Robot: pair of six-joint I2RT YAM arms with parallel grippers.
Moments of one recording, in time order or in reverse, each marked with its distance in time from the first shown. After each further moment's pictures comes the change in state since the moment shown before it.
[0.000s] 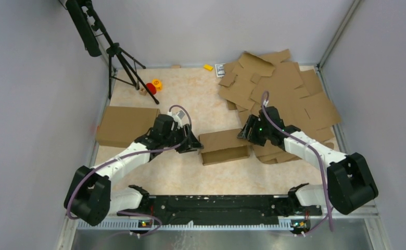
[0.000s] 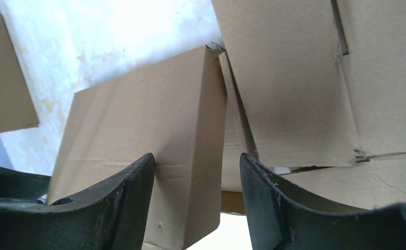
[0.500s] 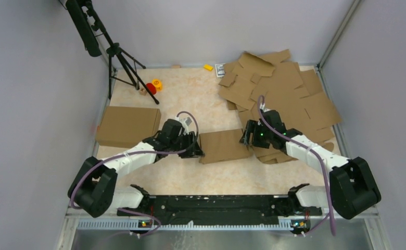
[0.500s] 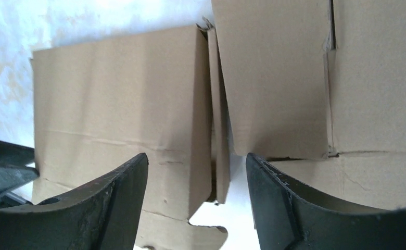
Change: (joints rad) left arm -0.082 0.081 -0.017 -0.005 -0.082 0.083; right arm 0.000 -0.048 -0.037 -0.028 0.007 -0.219
